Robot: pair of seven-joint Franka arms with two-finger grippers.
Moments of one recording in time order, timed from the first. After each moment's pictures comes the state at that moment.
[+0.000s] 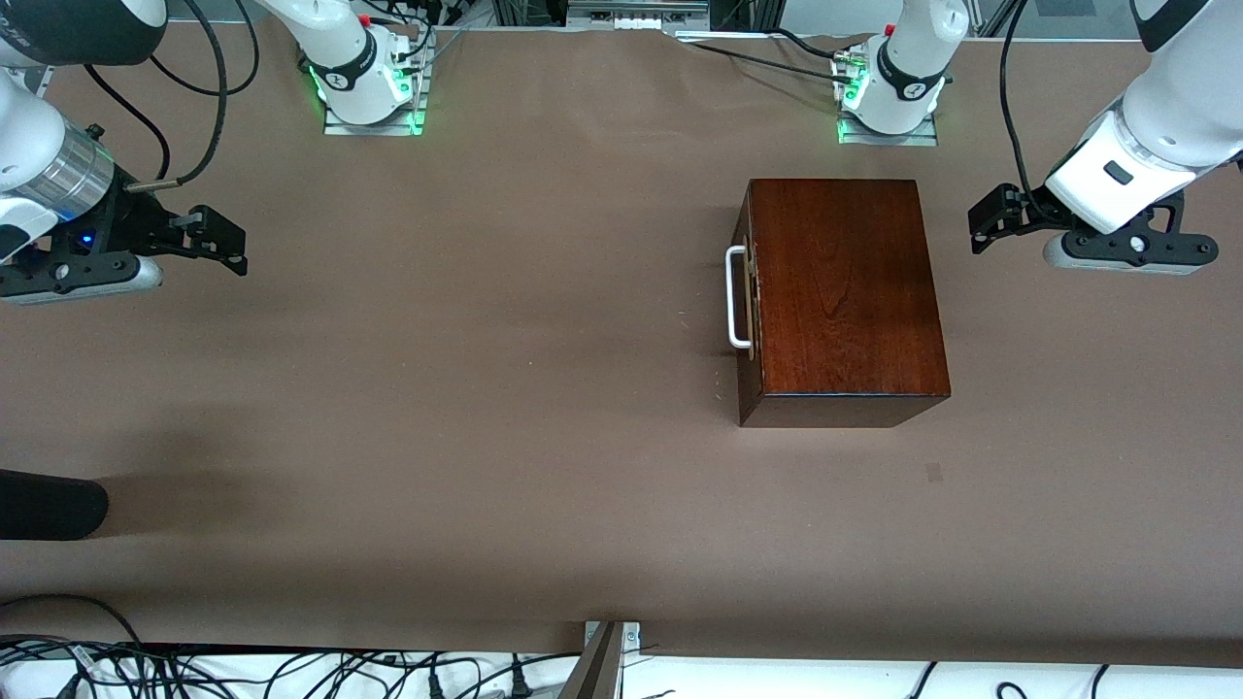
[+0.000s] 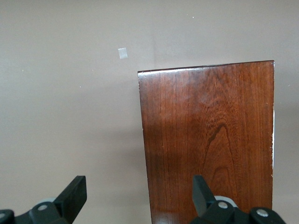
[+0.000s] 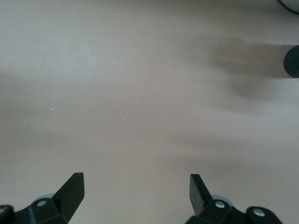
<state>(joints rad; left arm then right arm) -0.11 -0.01 -0.04 -1.66 0.02 1.61 -0.09 0.16 0.07 -0.05 -1.60 0.00 1.69 -0.03</state>
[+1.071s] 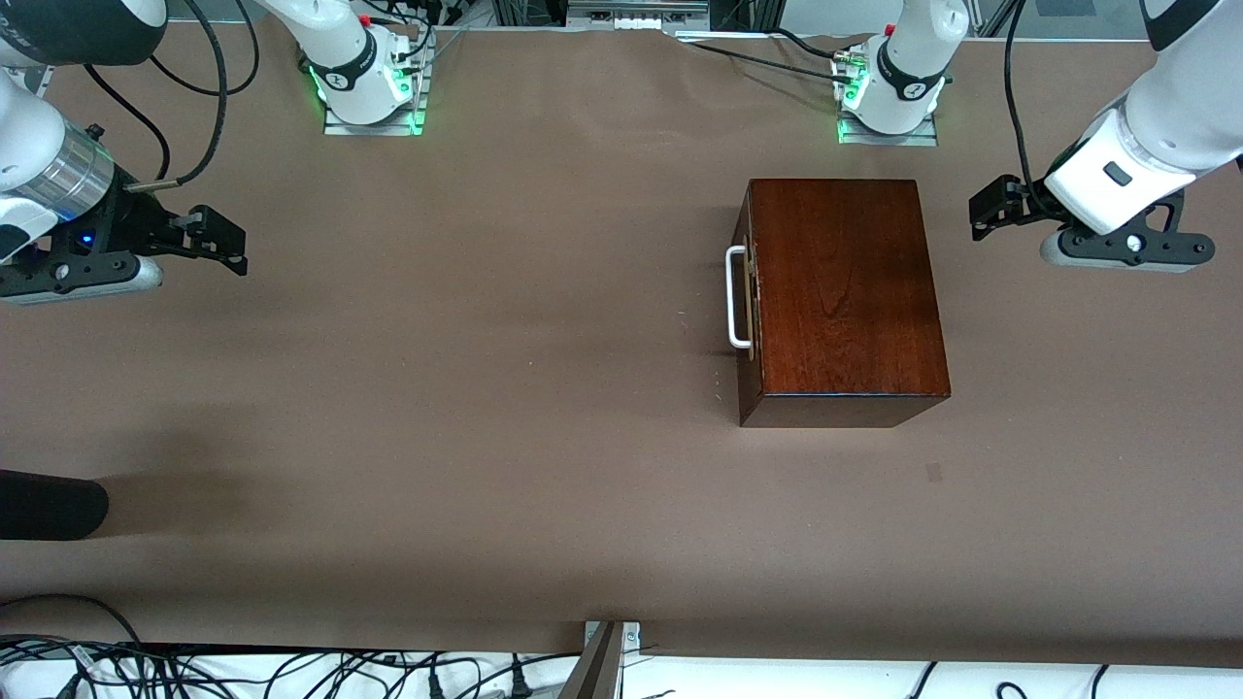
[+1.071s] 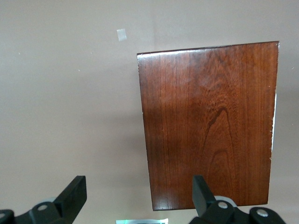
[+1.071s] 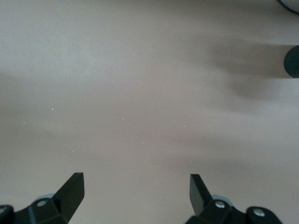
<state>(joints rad) -0.11 0.05 -0.04 -1.58 0.02 1.48 -0.09 0.16 0.07 -0.05 -1.60 0.00 1.69 -0.03</state>
